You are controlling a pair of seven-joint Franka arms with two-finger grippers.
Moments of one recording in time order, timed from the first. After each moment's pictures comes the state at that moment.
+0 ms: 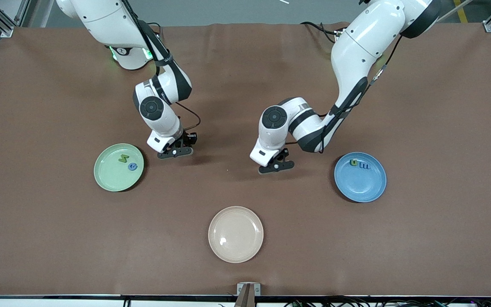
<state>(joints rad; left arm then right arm) -0.37 0.77 -0.39 -1.68 0.46 2.37 -1.18 0.55 0.40 -0.02 -2.26 0.13 2.64 0.26</state>
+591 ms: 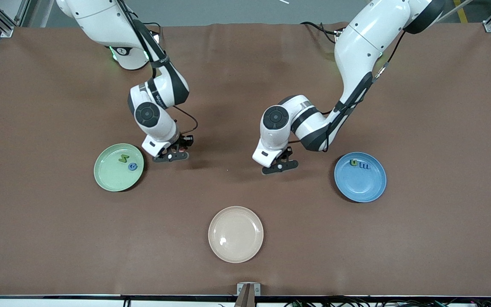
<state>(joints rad) -0.36 0.74 -0.39 -1.67 0.43 2.32 -1.17 0.52 0.38 -0.07 -2.14 0.11 2.41 0.23</state>
